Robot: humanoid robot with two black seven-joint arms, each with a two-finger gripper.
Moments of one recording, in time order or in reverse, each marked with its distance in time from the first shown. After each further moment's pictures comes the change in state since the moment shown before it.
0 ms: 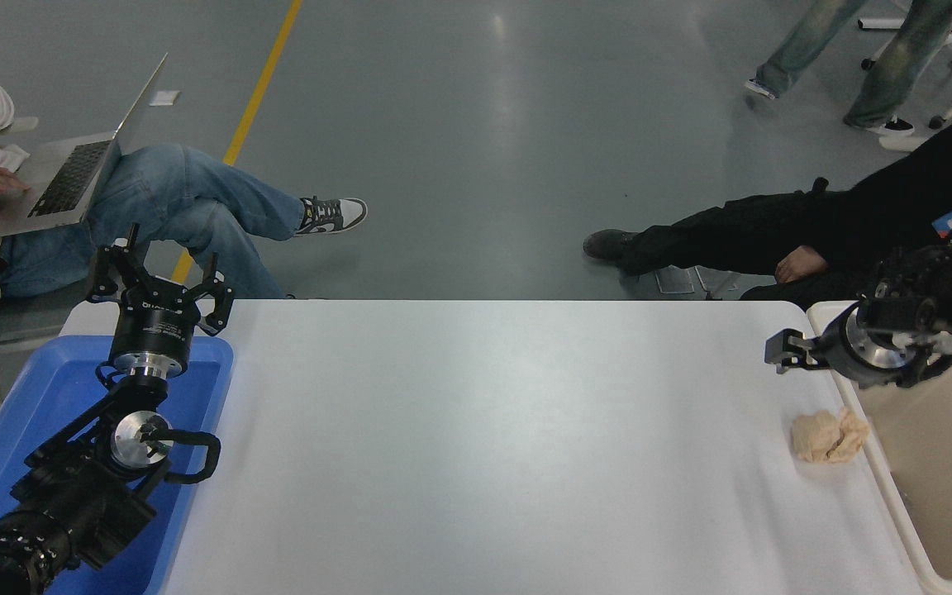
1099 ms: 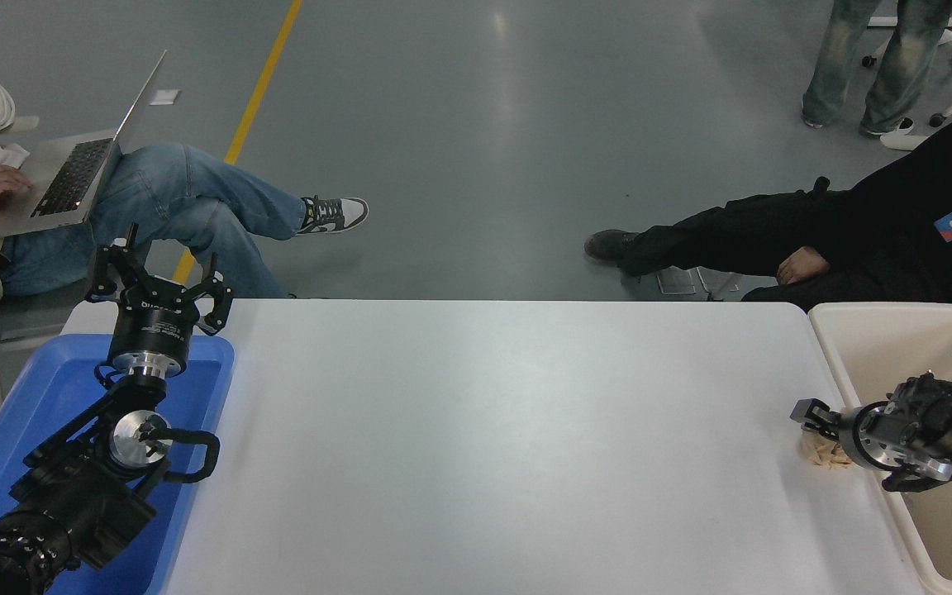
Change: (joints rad) left arm 0.000 0.000 0.000 0.000 0.000 0.000 0.000; right arm -0.373 -0.006 0.260 -0.263 0.151 -0.153 -0.001
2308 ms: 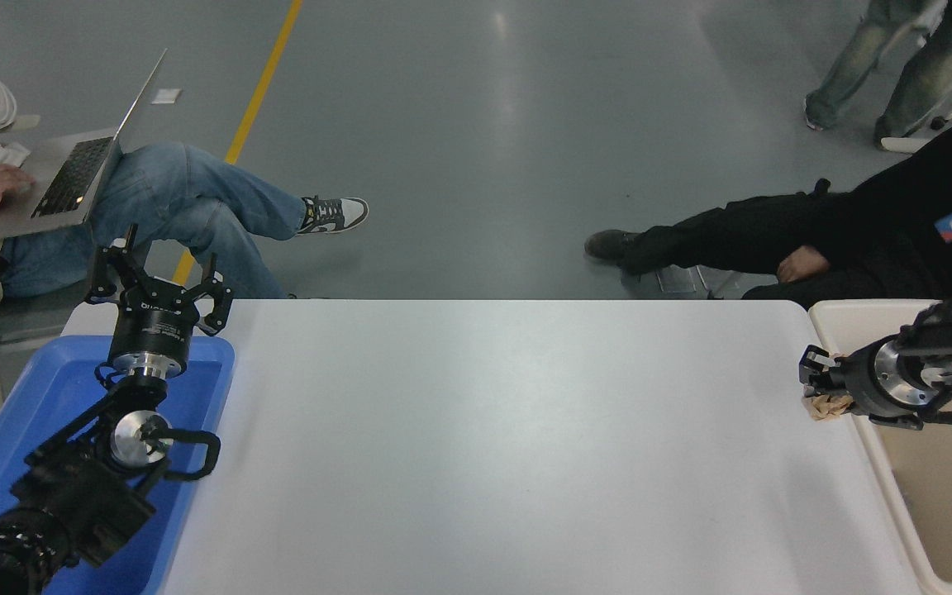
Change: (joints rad) left arm 0.000 0.000 0.000 -0.001 0.001 0.000 0.000; right arm 0.787 -0.142 -0.267 0.710 -0.076 0.167 0.008
